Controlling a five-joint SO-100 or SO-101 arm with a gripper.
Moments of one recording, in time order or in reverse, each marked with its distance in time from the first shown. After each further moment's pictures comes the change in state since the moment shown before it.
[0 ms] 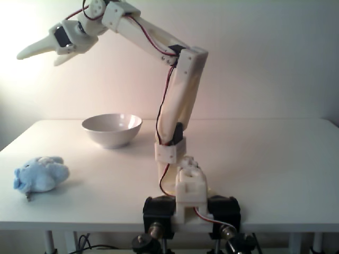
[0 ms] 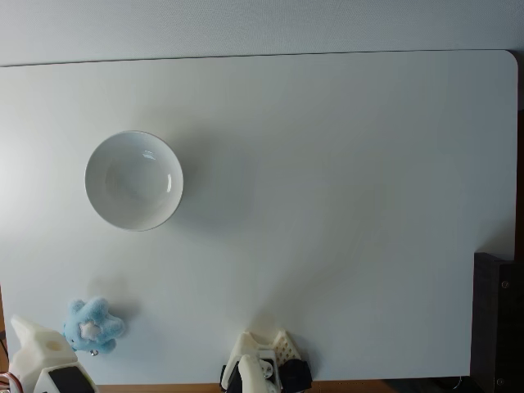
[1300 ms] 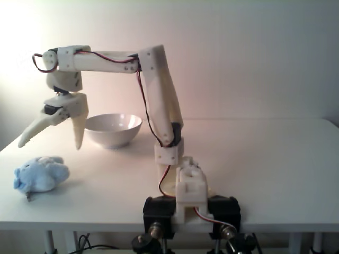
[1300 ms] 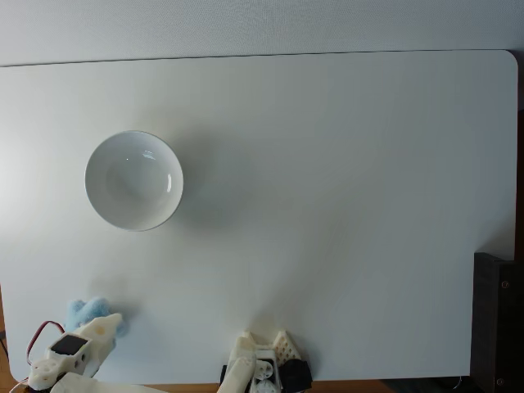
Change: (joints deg) arm -9.2 -27.7 -1.1 27.4 -13.3
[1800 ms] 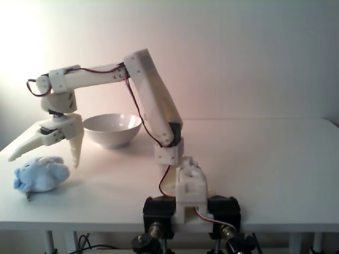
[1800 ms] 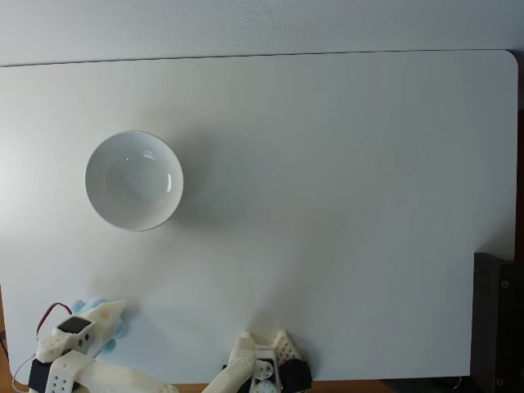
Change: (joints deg) arm 0.0 -11.5 -0.3 -7.6 -4.0
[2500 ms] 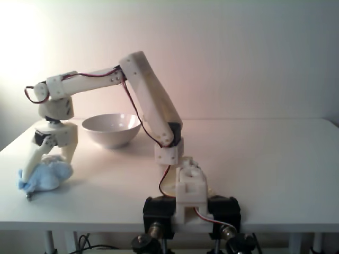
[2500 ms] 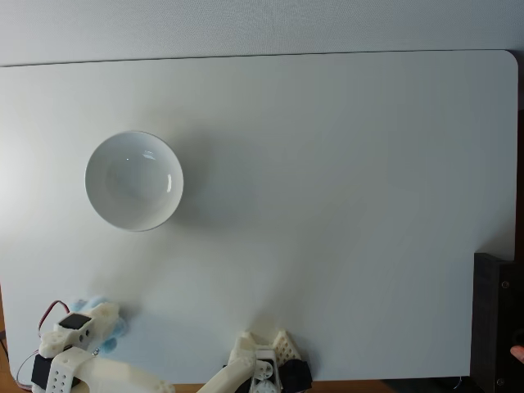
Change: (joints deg) arm -0.2 -2.4 -0.2 -4.6 -4.4
